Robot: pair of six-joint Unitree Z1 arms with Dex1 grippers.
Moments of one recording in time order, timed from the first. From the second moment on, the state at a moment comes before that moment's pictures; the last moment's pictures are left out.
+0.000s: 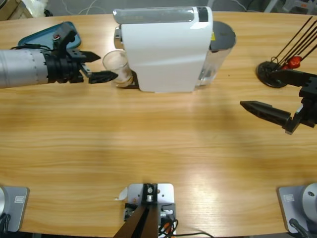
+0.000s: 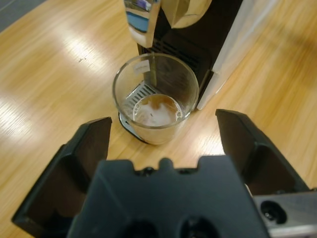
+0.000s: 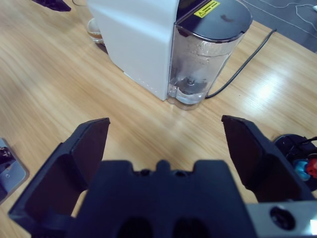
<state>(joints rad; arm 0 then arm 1) -0.54 1.68 -0.60 -0.48 -0.29 0.18 0.79 0.97 -0.45 0.01 -0.09 0.01</state>
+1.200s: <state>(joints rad) -0.51 1.86 -0.72 -0.50 -0.38 0.19 0.79 1.01 -0.45 0.01 -0.08 0.01</state>
